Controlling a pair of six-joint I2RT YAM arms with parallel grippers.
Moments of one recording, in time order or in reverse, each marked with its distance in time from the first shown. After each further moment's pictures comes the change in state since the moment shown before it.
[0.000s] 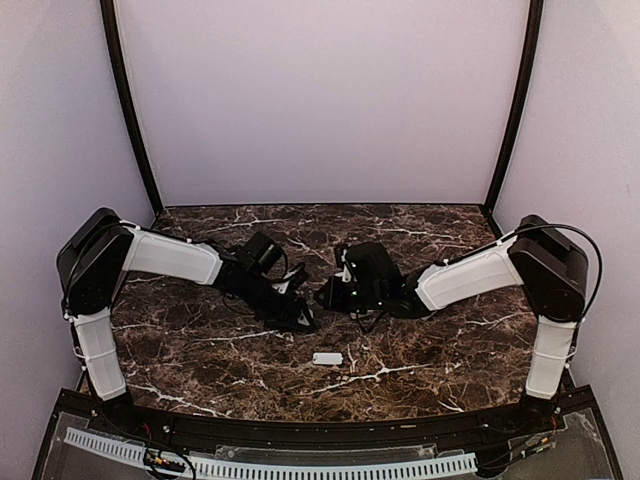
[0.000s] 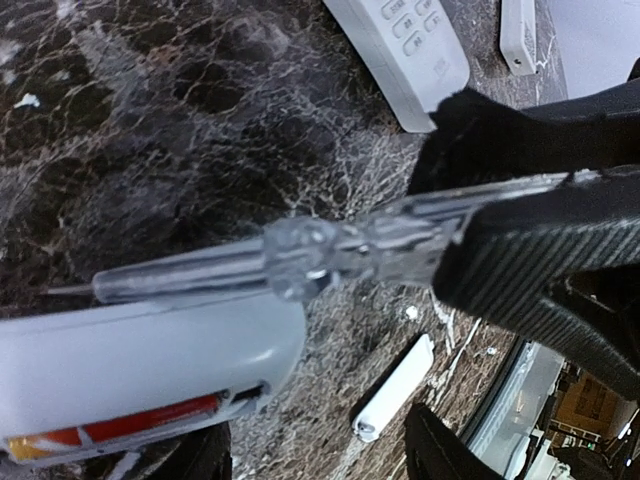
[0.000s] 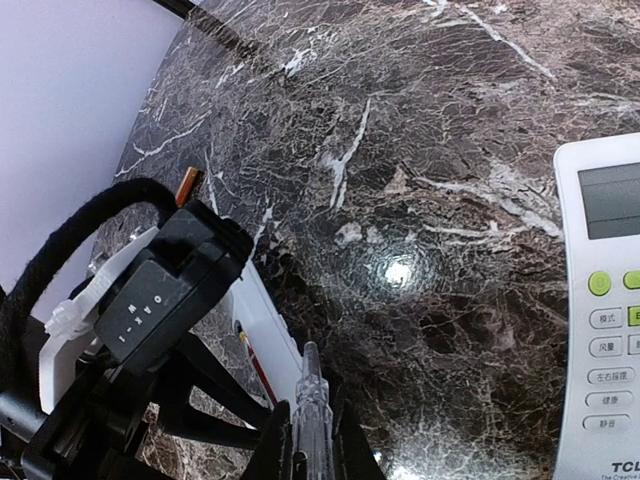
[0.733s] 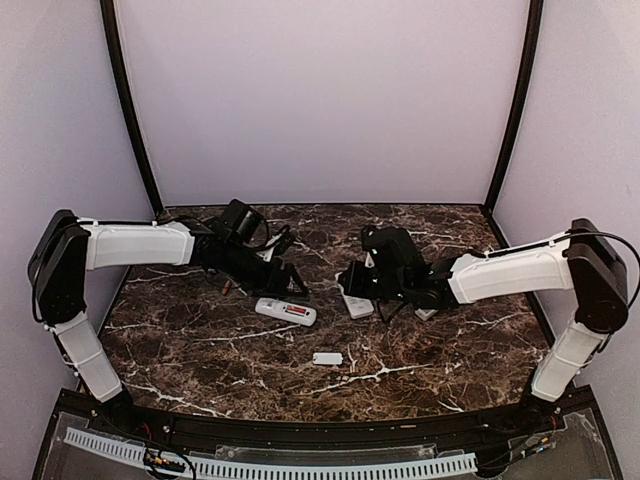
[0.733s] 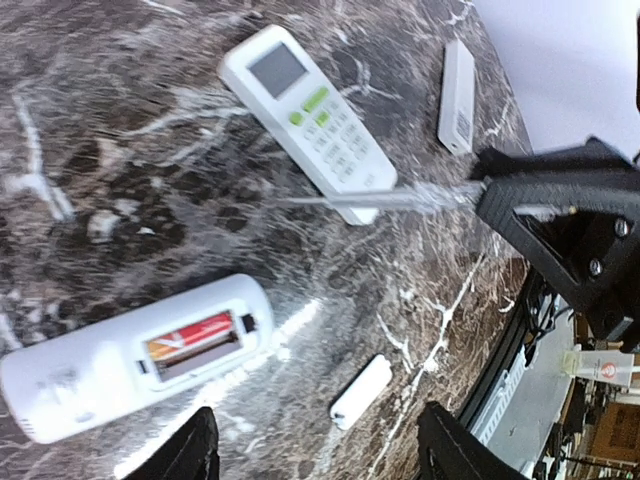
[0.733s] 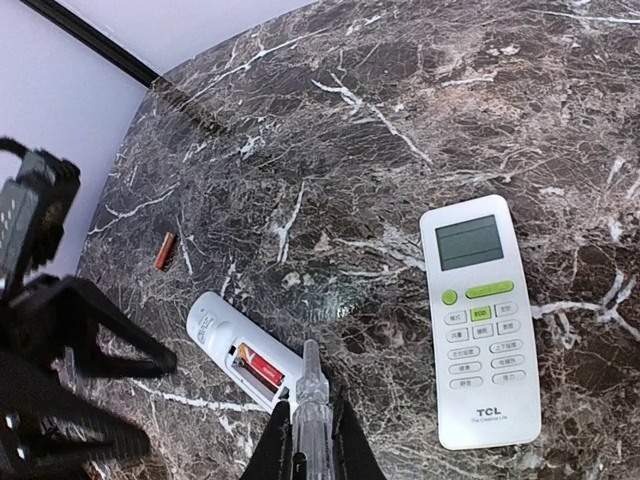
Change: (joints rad) left arm 0.051 -0.164 0.037 -0.049 -0.039 0.051; right arm -0.003 -0.225 -0.058 -0.169 0.220 -0.021
